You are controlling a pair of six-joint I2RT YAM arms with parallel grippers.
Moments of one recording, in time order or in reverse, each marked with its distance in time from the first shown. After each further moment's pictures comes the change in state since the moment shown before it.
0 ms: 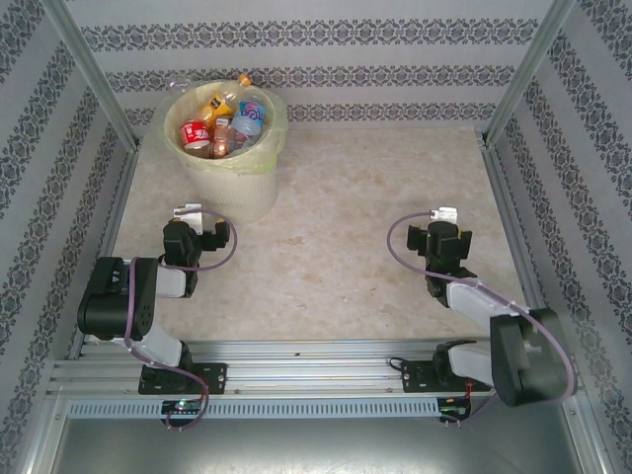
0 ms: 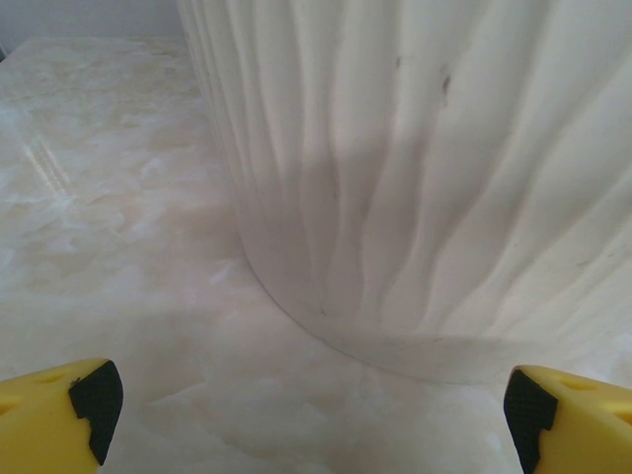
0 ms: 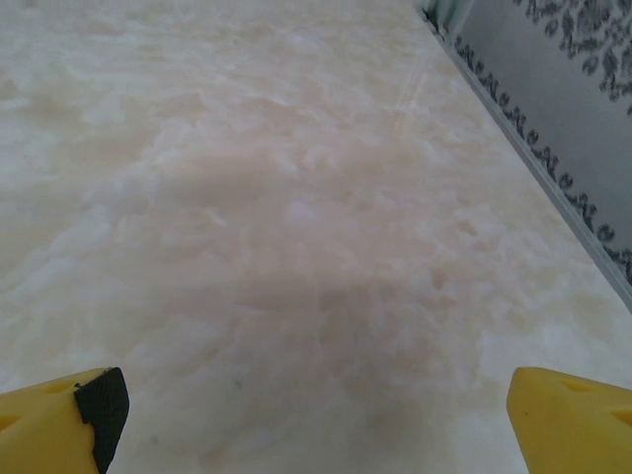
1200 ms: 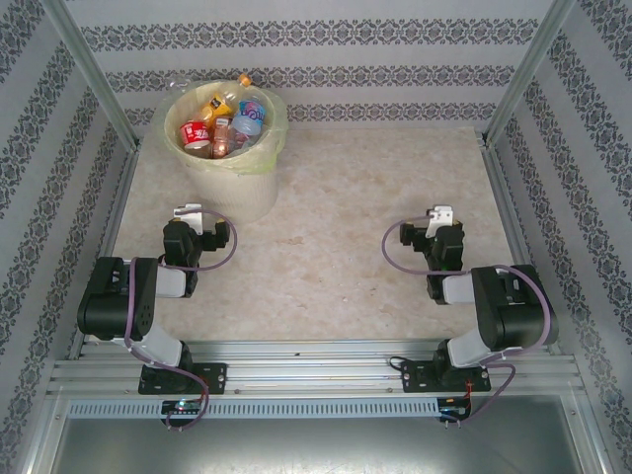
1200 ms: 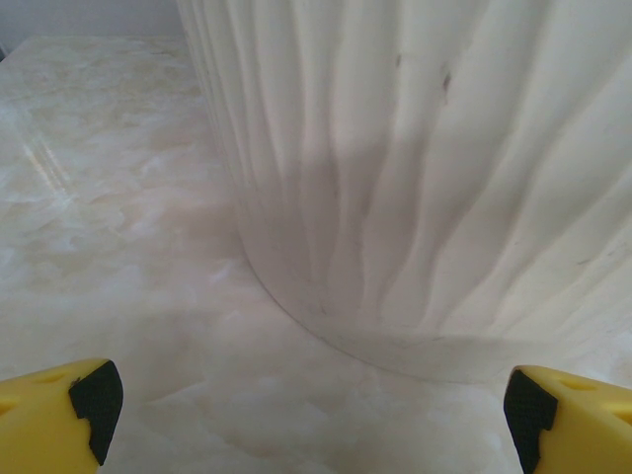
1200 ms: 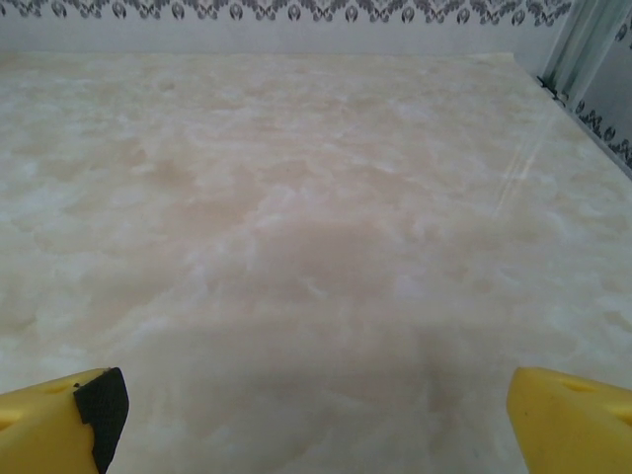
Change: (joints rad) left arm 0.000 0.000 0.000 -0.001 0.000 0.000; right arm -0.097 0.262 -0.052 0.492 -0.305 -0.032
